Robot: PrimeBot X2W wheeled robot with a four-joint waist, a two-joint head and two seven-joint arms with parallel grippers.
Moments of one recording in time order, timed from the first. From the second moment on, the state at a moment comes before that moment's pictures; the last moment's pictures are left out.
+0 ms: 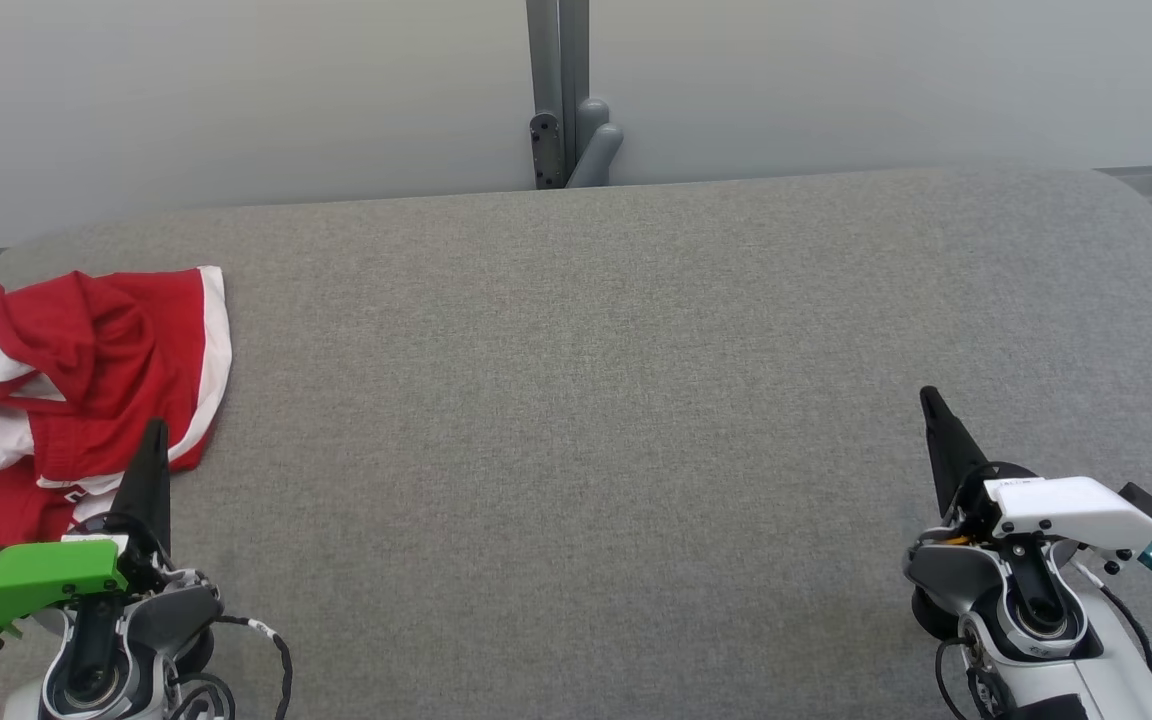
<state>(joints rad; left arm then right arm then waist) -0.26 0.06 0.24 0.40 -1.57 -0.13 0.22 -0.25 -0.05 -0.01 0.38 1.62 0.13 0.01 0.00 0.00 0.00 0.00</state>
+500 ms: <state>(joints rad) -0.26 0.06 0.25 0.40 -1.57 -0.13 0.22 -0.25 -0.05 -0.01 0.38 1.62 0.13 0.01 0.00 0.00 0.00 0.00</state>
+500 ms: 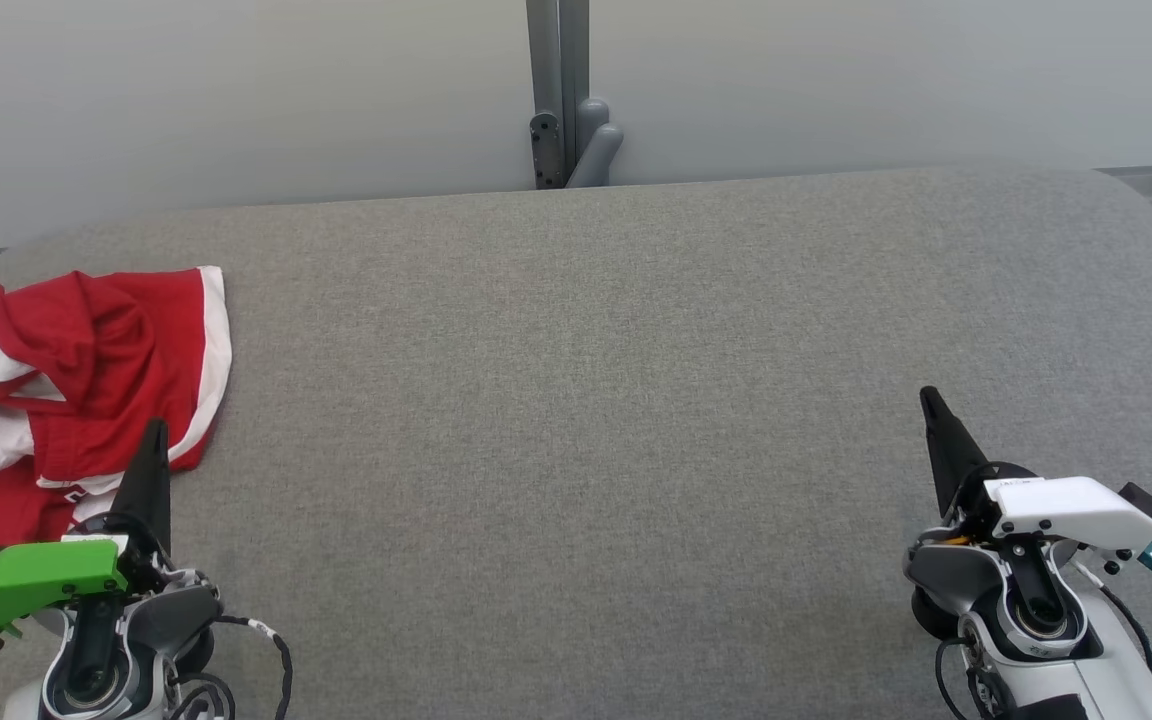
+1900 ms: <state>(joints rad) -0.16 0.06 0.11 0.40 -1.06 -0.13 0.04 -0.17 -0.07 0.05 0.35 1.16 0.13 -0.09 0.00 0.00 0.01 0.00</state>
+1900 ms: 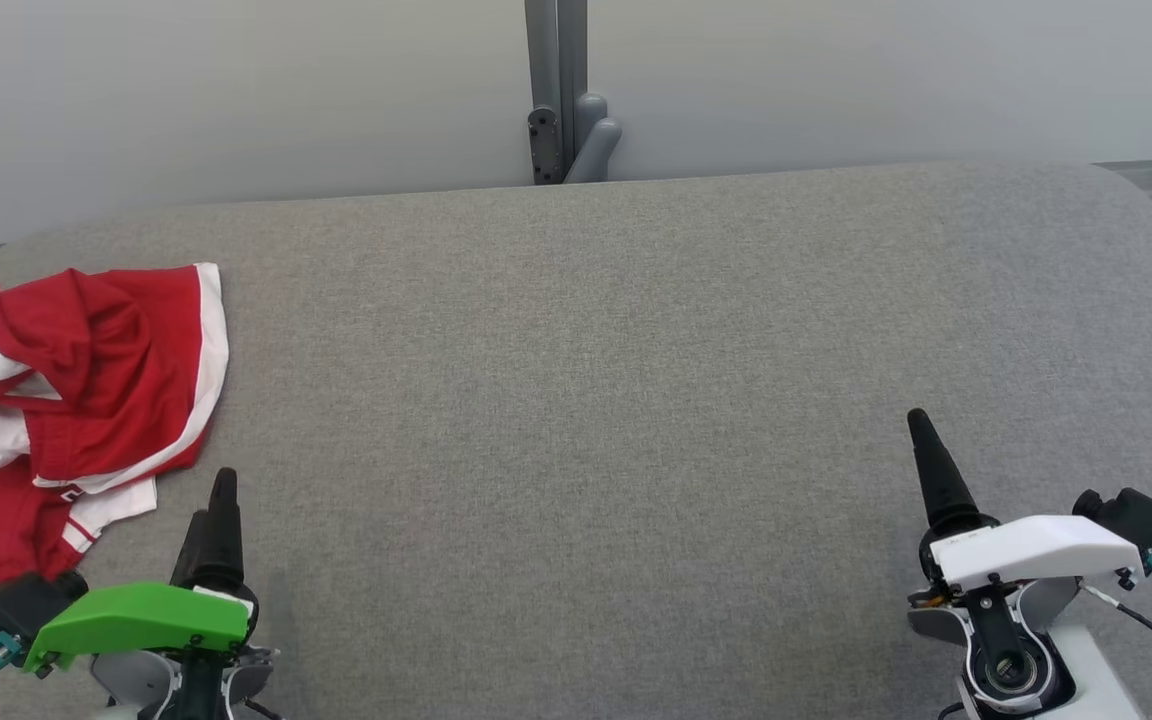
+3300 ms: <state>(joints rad) -0.09 0.07 -0.02 0.36 -0.48 -0.10 -0.12 -0.12 -0.07 0.01 0.28 0.52 0.13 -0.18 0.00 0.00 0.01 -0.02</state>
